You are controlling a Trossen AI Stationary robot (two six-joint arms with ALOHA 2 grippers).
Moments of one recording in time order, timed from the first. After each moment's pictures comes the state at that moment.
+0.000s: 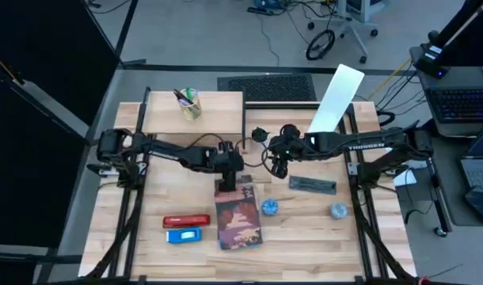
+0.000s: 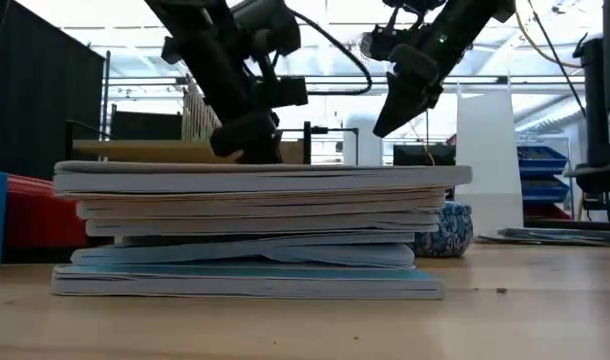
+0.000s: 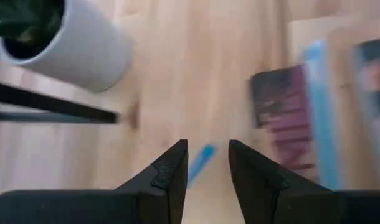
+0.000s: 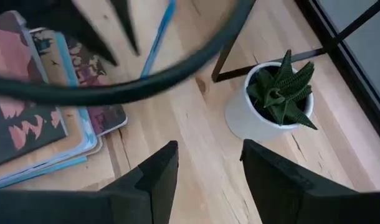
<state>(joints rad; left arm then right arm) 0.04 1.75 1.07 -0.33 -0.24 0.18 -0.08 1.41 1.01 -0.49 0.26 0.14</state>
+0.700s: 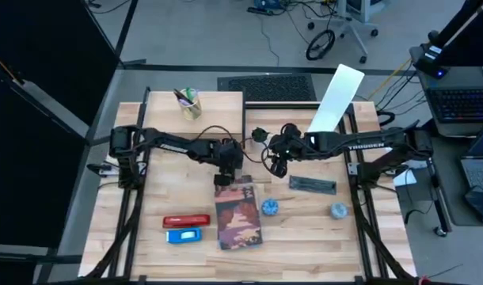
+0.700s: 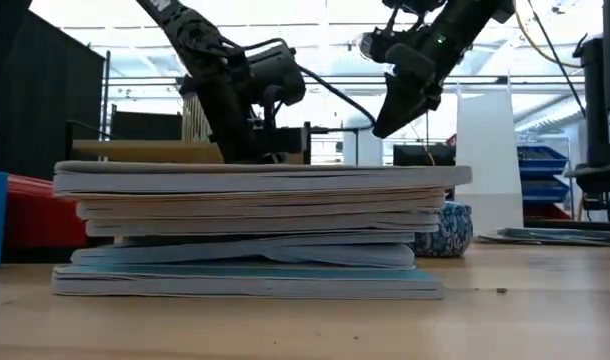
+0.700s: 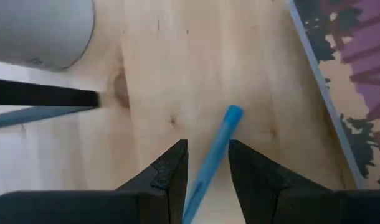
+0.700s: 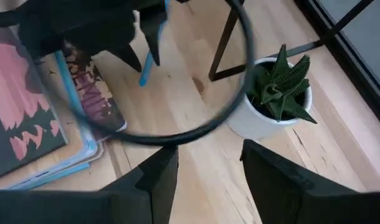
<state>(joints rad) 0.17 1.85 1.07 -0.34 -0.04 0.41 -0.08 1.41 1.01 -0.48 0.26 0.21</state>
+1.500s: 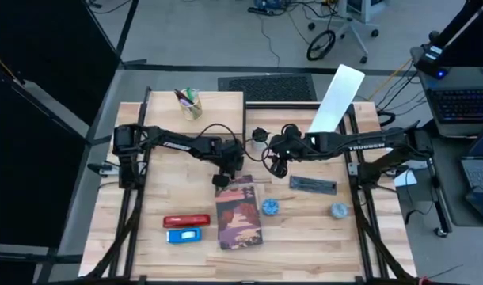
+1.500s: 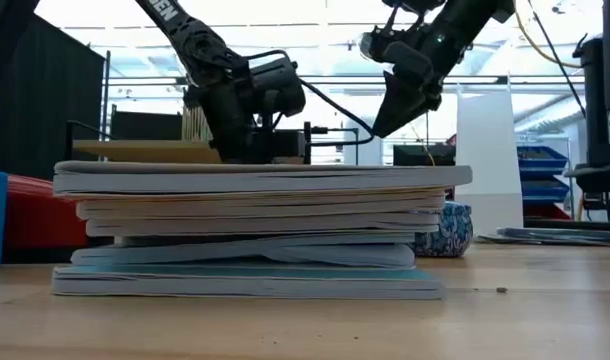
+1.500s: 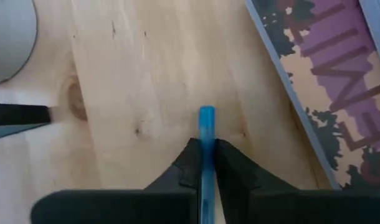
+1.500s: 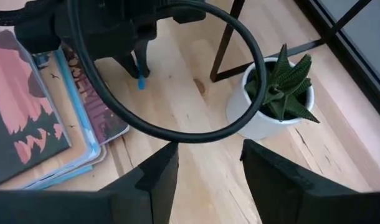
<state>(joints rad) 0.18 1.93 1.07 -0.35 0.06 0.46 -0.08 1.41 1.01 -0.48 0.27 0.22</state>
